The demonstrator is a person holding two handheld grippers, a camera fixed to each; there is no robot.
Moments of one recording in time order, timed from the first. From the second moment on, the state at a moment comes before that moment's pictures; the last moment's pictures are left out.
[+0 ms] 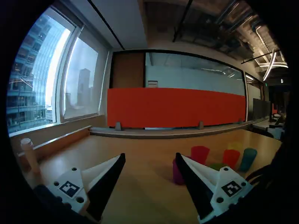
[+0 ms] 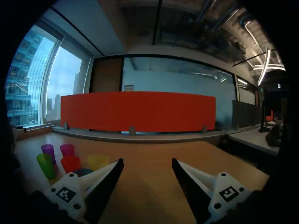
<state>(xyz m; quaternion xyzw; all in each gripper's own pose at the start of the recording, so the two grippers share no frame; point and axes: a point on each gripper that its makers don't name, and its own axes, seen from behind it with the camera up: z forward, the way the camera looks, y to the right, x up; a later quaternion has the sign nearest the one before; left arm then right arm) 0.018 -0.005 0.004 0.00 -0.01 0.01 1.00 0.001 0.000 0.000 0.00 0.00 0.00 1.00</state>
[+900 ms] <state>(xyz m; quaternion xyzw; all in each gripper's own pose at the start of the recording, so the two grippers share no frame) 0.155 0.011 0.022 -0.05 0.00 0.02 1.00 0.117 -0.008 0.007 0.05 -0.01 0.00 1.00</state>
